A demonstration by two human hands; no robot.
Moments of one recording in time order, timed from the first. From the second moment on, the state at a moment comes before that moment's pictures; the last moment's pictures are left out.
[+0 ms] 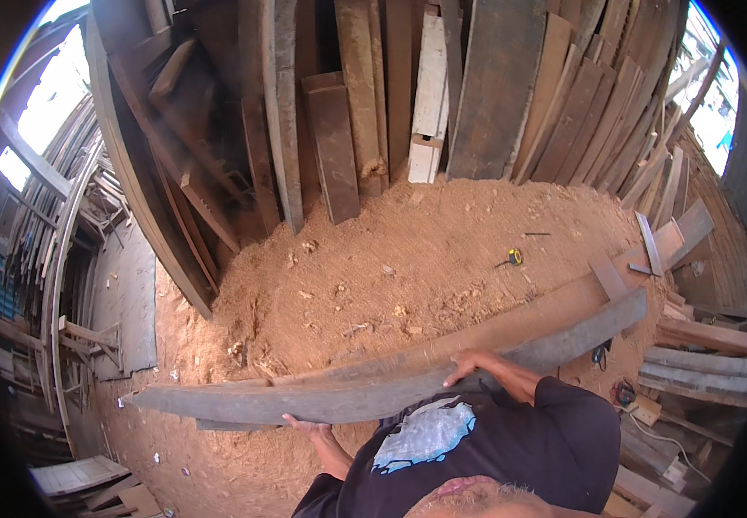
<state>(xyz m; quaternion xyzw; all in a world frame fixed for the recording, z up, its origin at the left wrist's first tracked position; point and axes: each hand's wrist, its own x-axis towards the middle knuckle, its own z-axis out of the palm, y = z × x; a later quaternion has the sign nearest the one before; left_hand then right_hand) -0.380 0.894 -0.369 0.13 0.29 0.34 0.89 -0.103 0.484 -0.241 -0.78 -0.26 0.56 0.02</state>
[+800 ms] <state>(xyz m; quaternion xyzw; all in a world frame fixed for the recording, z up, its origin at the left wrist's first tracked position) -0.455 0.815 -0.369 0.24 0.32 0.19 0.90 -0.229 0.356 -0.236 -0.80 -0.12 0.59 0.09</state>
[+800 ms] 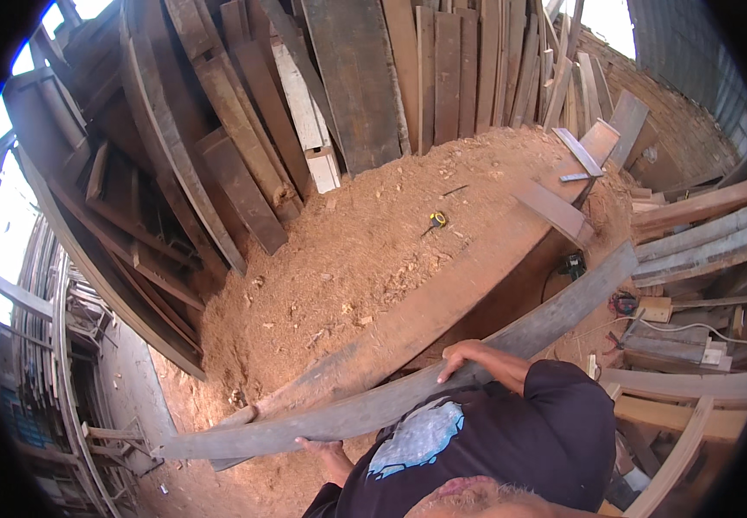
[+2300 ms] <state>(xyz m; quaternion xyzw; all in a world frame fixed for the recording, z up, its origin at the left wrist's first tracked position) -0.558 0.933 -0.221 0.28 0.21 0.45 0.82 -0.375 0.462 -0.265 -0.89 -0.22 0.38 0.15</state>
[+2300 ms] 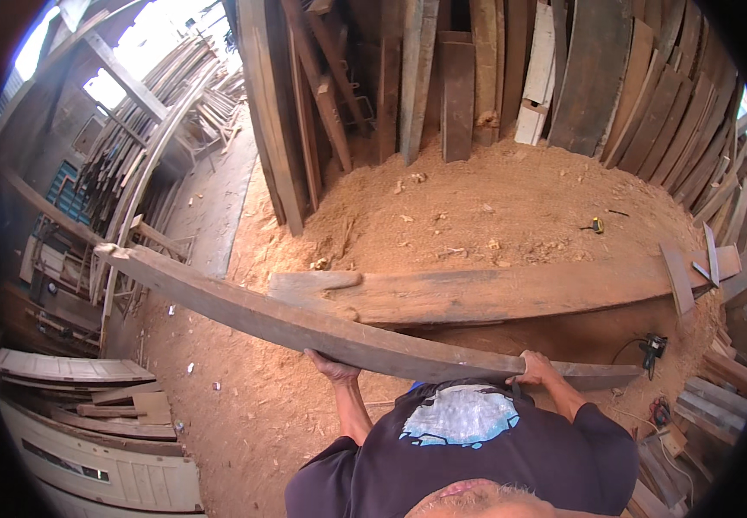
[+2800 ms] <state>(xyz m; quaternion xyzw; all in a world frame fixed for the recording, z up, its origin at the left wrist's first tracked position) -0.535 0.913 -0.057 0.36 0.07 0.46 0.81 -0.388 0.521 -0.243 -0.91 -0.27 0.25 0.21</state>
